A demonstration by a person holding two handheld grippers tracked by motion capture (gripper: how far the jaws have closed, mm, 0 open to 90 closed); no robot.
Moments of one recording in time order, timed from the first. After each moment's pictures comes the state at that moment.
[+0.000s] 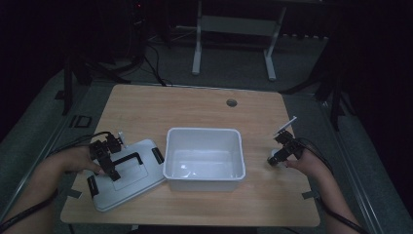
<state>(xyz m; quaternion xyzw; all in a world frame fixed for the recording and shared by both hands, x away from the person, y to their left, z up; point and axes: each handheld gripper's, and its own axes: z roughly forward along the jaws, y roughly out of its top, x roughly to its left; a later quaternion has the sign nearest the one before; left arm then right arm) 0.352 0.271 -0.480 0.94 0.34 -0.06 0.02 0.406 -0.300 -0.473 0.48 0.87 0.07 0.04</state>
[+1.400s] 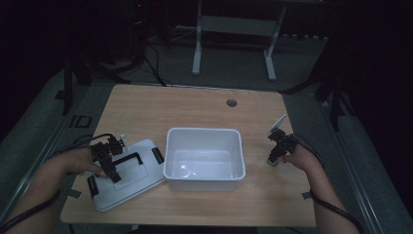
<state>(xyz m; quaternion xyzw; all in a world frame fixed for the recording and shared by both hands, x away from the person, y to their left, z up) 0.351 0.269 -0.488 0.94 0.33 -0.07 0.02 0.431 -0.289 -0.489 0.46 0.88 0.01 0.03</state>
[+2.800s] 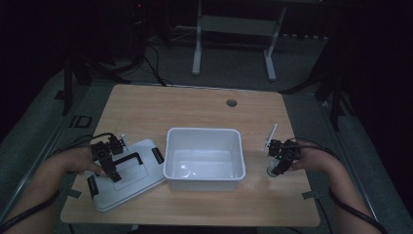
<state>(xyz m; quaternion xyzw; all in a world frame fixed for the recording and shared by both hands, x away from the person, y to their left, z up) 0.350 0.266 -0.482 0.94 0.32 -0.06 0.01 0.374 -0.264 -0.443 0.19 0.98 0.00 0.01</state>
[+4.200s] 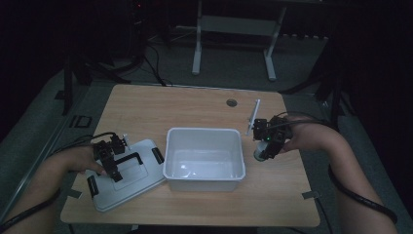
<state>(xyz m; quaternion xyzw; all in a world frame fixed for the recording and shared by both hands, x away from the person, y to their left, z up) 0.350 0.259 -0.476 0.95 0.31 -0.06 0.01 0.353 -0.185 -0.324 0.09 0.99 0.00 0.05</state>
